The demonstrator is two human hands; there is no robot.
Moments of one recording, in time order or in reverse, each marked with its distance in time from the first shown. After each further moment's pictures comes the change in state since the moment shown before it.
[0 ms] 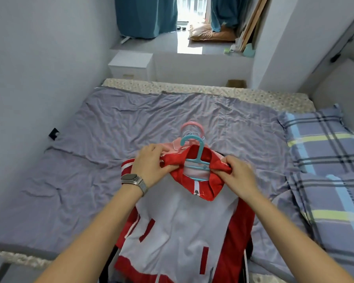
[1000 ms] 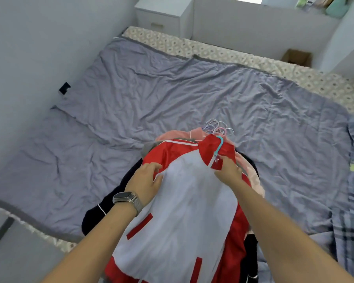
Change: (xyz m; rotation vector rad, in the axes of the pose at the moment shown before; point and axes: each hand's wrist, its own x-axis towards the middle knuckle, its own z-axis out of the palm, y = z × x) left_hand 0.067 -0.100 0.130 -0.095 -0.145 -0.459; right_hand 0.186 0.152 0.210 -0.208 -0.586 0.411
